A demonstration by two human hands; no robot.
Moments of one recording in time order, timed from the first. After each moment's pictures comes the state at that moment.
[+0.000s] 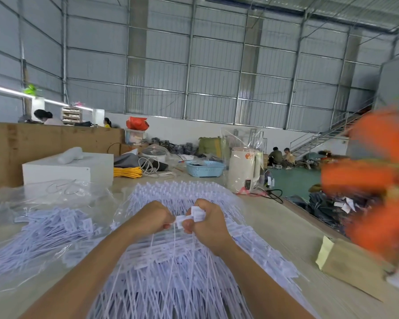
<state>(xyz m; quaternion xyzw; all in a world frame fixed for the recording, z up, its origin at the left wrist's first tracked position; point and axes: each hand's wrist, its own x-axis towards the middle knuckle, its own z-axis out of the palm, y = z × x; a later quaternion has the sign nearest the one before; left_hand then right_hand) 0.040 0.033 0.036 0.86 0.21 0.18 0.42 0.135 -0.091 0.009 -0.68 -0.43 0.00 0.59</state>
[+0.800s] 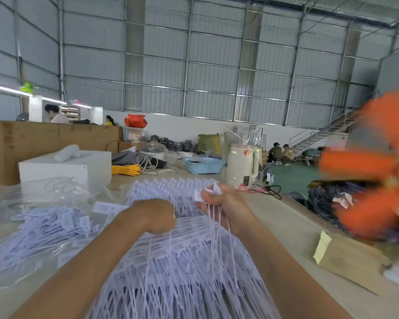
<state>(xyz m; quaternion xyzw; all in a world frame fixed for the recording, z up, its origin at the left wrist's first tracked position) 0.032 0.006 0.067 0.98 0.22 -0.02 0.04 0.151 -0.124 0.054 -0.52 -0.27 0.29 0.76</state>
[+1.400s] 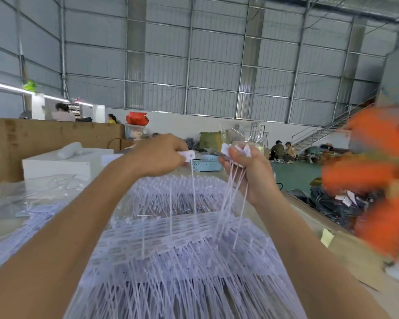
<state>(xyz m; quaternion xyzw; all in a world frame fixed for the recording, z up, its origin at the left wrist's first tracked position) 0.012 -0.006 0.150 0.95 0.10 0.27 0.12 0.143 -0.155 0.113 -0.40 -0.29 0.16 0.86</state>
